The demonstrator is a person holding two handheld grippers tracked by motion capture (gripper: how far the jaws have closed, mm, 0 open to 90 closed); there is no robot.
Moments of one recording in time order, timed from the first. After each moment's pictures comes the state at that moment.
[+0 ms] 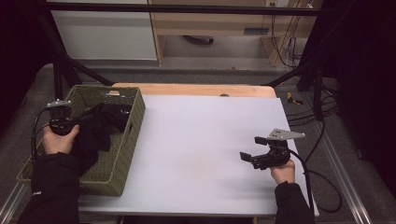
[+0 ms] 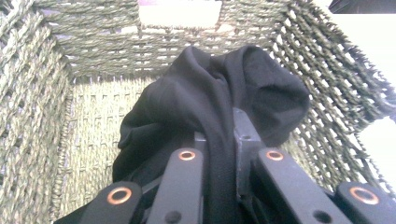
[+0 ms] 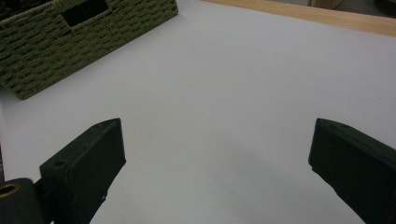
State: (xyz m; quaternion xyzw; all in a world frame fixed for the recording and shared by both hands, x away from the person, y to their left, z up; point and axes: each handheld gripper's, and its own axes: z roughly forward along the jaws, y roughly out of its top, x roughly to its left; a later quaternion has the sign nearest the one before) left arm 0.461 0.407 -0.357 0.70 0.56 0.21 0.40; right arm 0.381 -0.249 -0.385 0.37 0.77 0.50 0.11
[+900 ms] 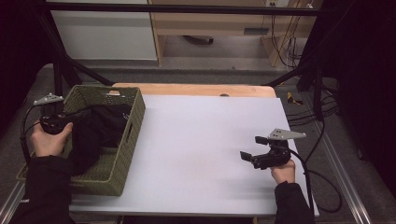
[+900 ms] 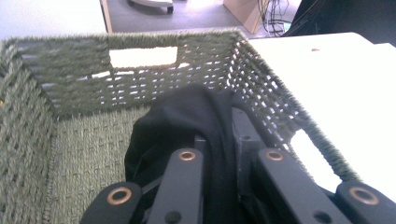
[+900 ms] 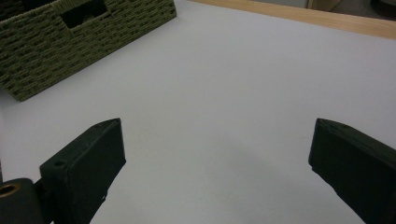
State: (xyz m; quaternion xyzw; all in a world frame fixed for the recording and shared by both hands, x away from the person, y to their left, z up) left arm 0.438 0.400 -0.316 0.71 0.50 0.21 0.44; right arm 0.380 -0.249 -0.384 0.37 0.77 0.50 0.12
